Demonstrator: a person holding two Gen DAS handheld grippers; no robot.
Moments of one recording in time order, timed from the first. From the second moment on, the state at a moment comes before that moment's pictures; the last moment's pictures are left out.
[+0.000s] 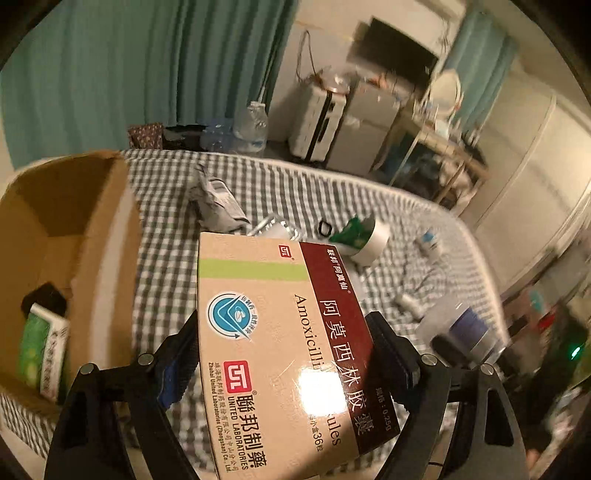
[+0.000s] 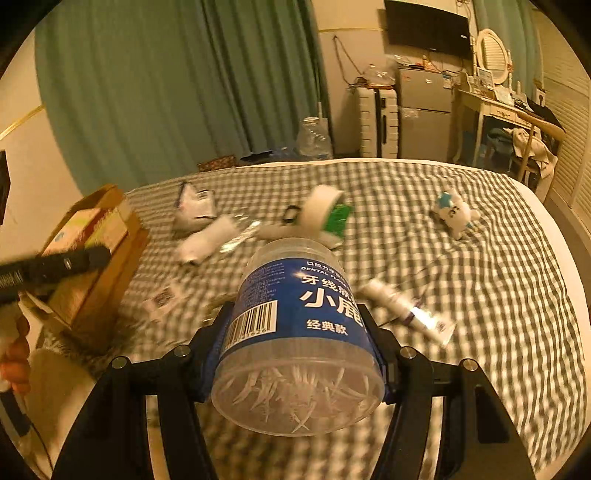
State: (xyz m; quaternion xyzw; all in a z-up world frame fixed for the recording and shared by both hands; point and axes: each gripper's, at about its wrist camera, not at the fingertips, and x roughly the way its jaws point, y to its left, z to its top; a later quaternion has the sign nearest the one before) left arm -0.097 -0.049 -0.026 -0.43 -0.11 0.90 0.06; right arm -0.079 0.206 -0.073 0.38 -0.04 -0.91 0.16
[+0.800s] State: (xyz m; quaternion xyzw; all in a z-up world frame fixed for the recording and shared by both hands) left arm -0.070 -0.276 -0.041 -0.40 -0.04 0.92 -0.04; right arm -0.125 -0.111 -0.031 0.39 -0.01 -0.86 0.34
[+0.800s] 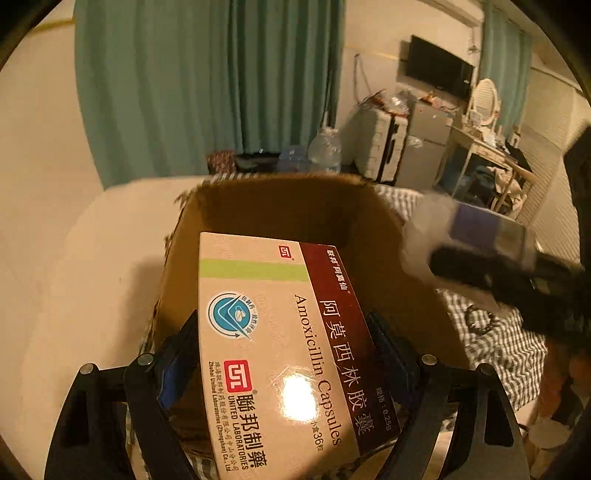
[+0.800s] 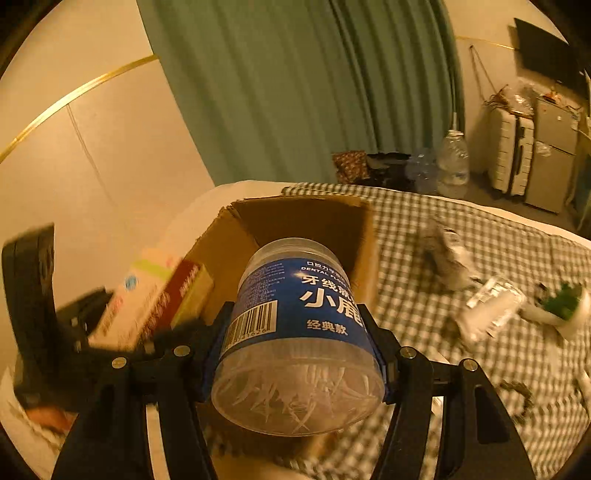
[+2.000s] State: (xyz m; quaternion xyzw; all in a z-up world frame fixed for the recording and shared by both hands) left arm -0.102 0.007 -0.046 -0.39 -0.02 0.92 0.05; right arm -0.103 0.287 -0.071 0.35 -0.01 -0.94 -0.01
